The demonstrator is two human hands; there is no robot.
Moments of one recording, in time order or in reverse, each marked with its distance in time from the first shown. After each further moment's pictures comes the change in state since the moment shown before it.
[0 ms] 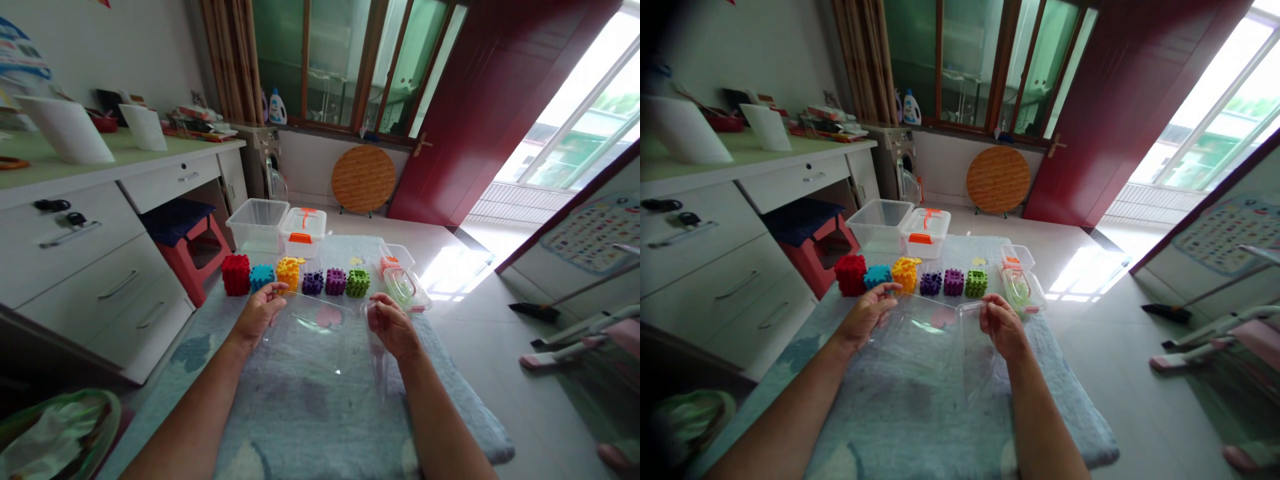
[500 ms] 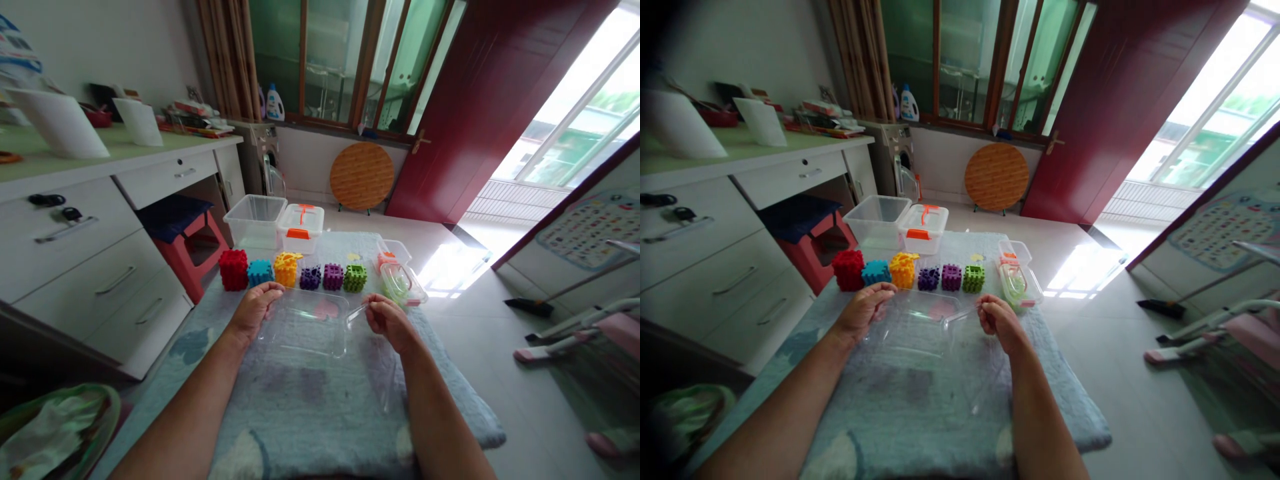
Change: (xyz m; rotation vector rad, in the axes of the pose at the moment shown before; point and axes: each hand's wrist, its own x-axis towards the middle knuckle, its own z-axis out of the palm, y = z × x) left_hand 0.002 -0.003 -0.003 -0.063 0.023 -0.054; right_hand -0.006 -0.009 -0.002 -0.215 -0.037 0.149
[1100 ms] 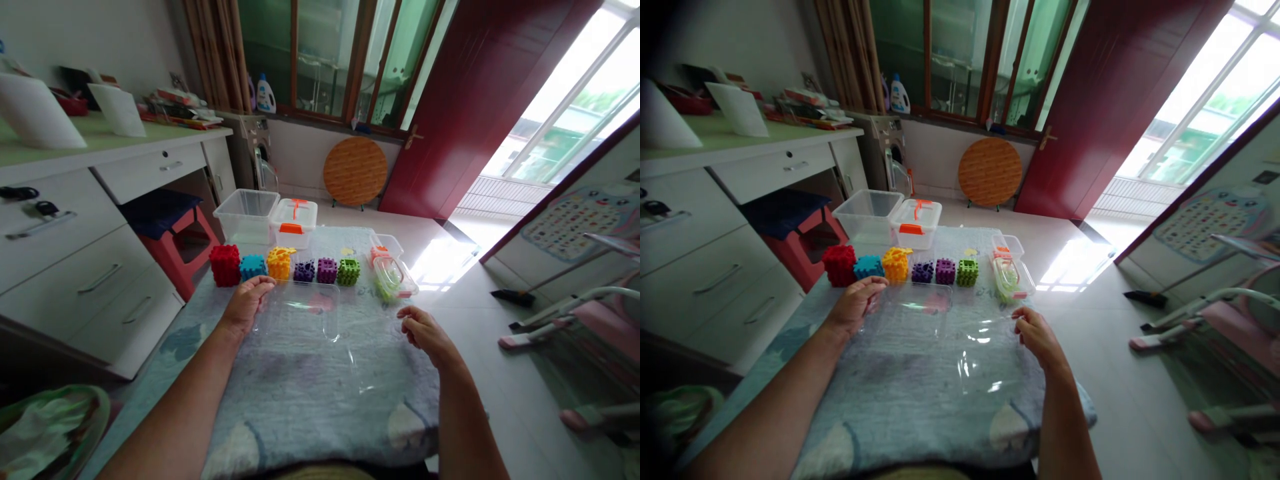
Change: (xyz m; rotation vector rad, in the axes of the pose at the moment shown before) left_hand 0.004 -0.004 -0.003 -0.024 0.029 0.050; right_hand -0.053 -0.003 -0.068 -0.562 0.362 0.078
